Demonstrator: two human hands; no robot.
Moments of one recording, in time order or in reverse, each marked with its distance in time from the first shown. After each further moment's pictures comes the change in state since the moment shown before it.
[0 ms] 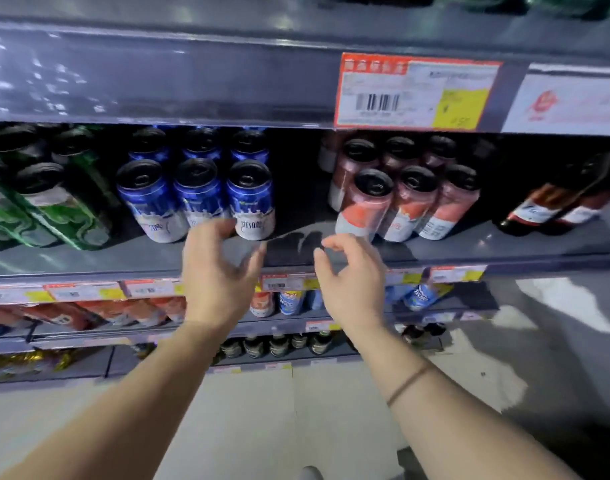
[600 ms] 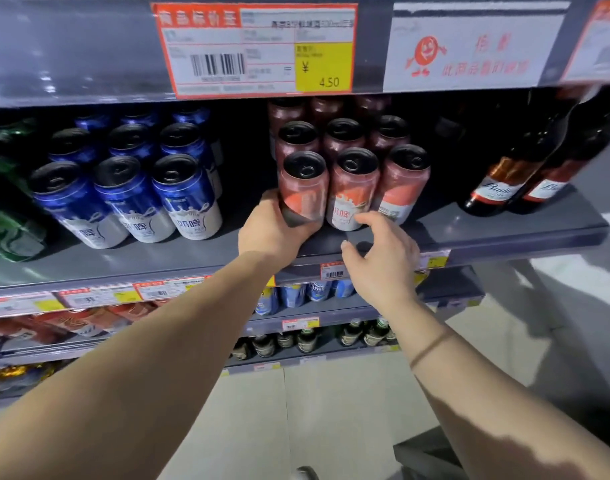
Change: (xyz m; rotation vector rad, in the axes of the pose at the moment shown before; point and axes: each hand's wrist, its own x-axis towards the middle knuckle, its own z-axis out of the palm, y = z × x) left_hand 0.028 0.072 0.125 0.014 -0.442 -0.203; right_hand 0.043 0.088 -0.065 -0.239 -0.068 0.116
